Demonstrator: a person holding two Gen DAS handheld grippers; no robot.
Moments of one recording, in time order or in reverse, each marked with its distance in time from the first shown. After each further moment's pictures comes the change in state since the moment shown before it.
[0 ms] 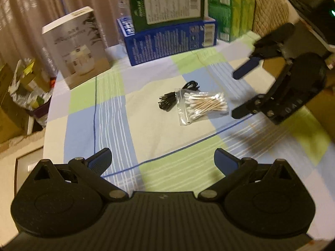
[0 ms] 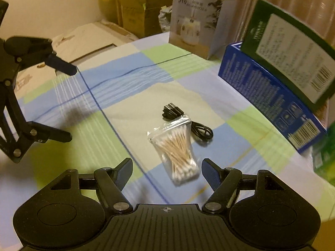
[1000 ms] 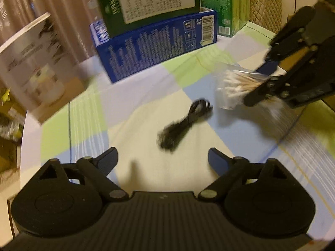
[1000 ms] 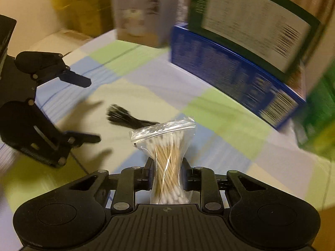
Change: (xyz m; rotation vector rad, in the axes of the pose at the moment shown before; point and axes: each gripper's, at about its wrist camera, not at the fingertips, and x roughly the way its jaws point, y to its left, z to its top) left arm 0.103 0.002 0.057 0.125 -0.029 -0.039; right arm -0.003 -0.061 -0.005 0.263 0.043 -0.136
